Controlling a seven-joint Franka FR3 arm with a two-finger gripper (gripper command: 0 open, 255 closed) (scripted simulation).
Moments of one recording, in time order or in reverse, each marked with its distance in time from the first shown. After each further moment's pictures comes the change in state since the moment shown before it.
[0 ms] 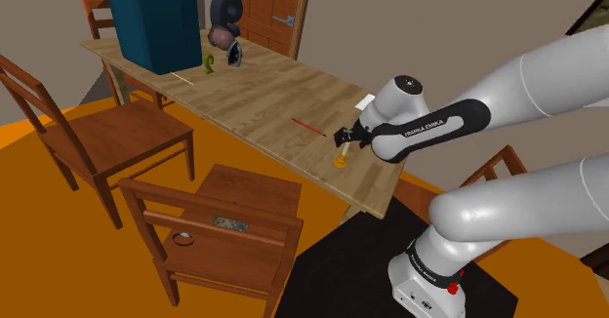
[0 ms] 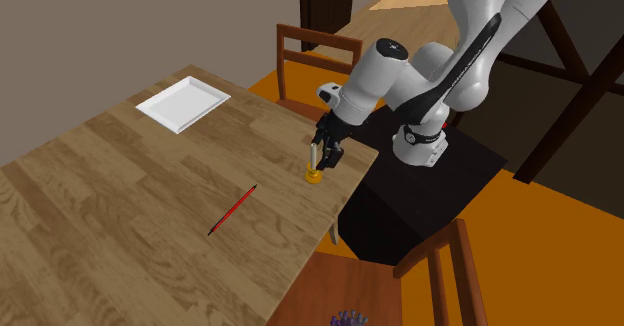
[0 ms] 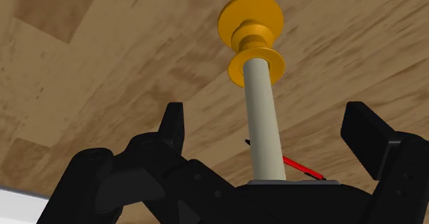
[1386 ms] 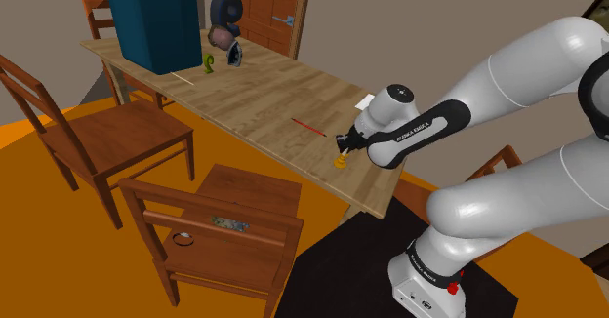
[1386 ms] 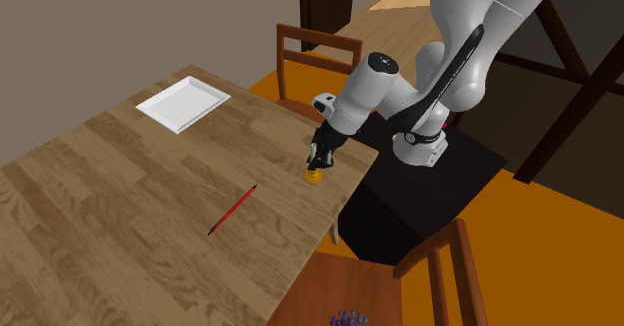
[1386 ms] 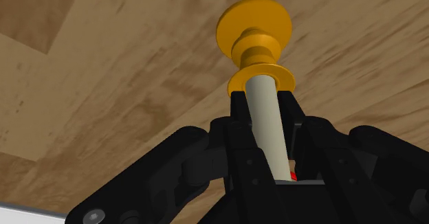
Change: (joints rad) arm -0.127 0.135 0.097 0.017 -0.074 0.132 0.060
